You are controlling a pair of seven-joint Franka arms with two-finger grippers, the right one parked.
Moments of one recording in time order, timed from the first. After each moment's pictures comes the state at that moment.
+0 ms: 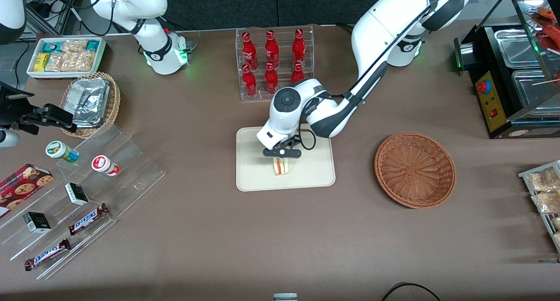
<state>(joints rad) -0.44 0.72 -0.46 -1.60 0.29 2.31 -0.95</state>
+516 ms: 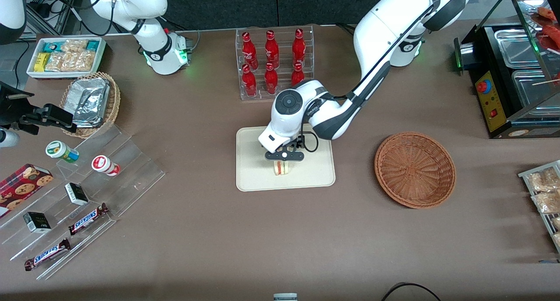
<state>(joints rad) -0.43 0.71 -0.46 -1.56 0.29 2.24 -0.96</state>
